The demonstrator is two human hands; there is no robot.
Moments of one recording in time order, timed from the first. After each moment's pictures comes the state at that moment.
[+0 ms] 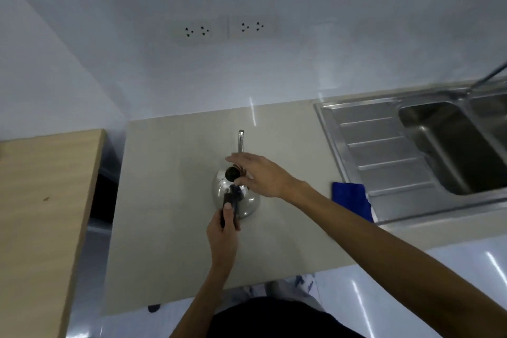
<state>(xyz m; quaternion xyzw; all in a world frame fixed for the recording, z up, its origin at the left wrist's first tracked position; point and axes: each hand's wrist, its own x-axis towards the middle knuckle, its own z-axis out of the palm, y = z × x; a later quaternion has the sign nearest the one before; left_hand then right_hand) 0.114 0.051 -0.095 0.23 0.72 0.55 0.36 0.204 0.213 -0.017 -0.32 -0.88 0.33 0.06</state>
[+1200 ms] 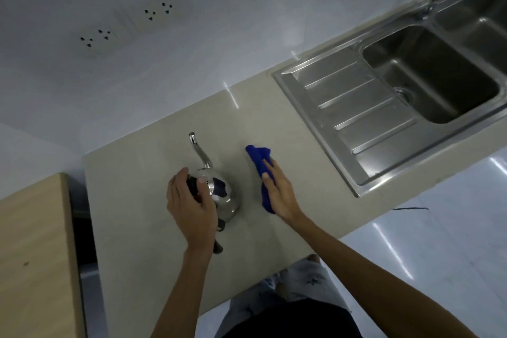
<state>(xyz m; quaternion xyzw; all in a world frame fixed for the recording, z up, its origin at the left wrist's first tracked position) 0.105 0.127 -0.069 0.50 0.77 0.38 0.10 0.289 0.159 -0.131 -0.58 -0.52 0.52 0.35</state>
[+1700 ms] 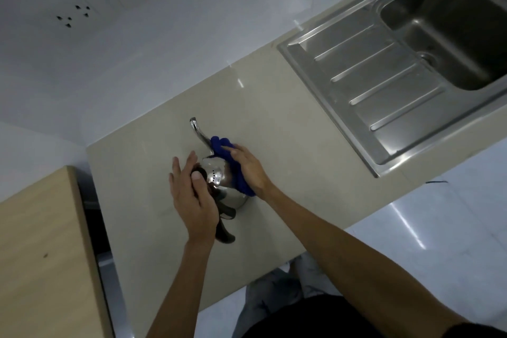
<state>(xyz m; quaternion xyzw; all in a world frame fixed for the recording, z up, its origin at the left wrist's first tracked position) 0.089 0.127 -0.077 0.53 0.71 0.43 0.16 0.202 0.198 -0.129 -0.52 -0.33 0.71 0.32</state>
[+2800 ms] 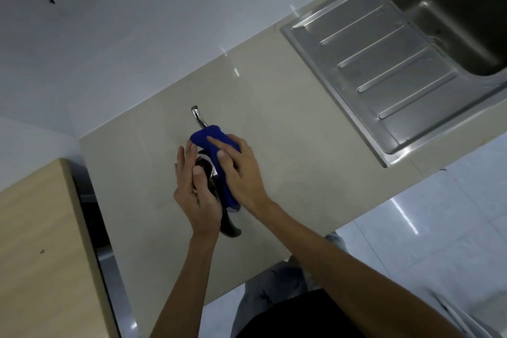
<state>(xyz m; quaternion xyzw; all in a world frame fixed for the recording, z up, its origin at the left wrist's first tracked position) 0.083 0.130 -0.088 0.49 0.64 0.54 0.25 0.175 0.163 -0.095 -0.54 -0.52 0.49 0.44</state>
